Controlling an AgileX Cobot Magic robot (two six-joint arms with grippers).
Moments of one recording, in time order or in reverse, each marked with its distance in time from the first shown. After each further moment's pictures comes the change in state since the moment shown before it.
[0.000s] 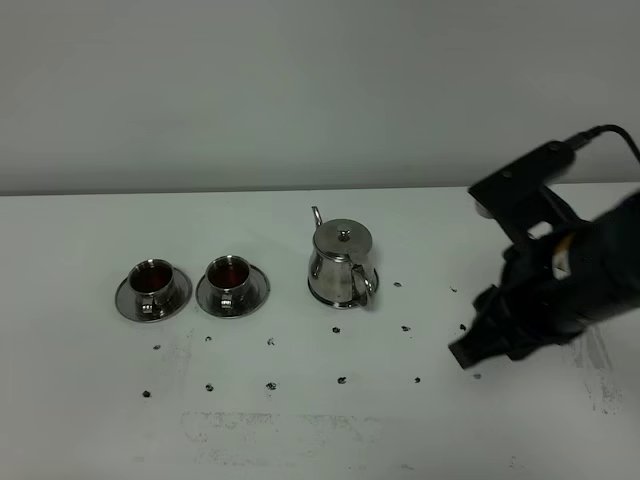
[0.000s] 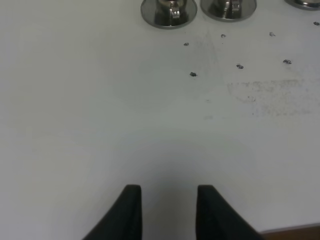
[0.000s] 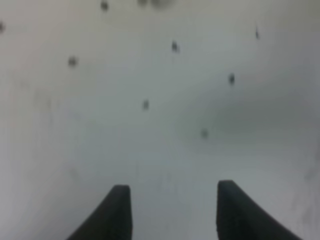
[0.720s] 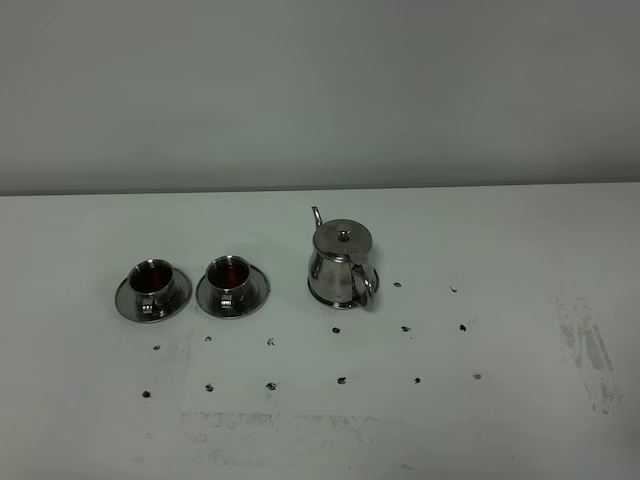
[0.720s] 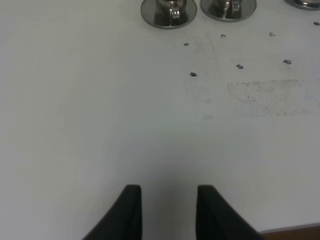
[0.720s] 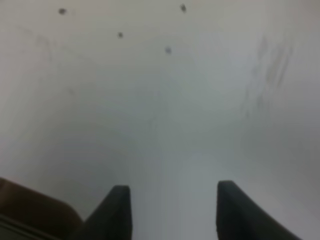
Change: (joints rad) left arm 0.000 0.000 0.000 0.000 0.000 0.000; right arm -0.170 -0.668 0.245 0.082 0.287 0.003
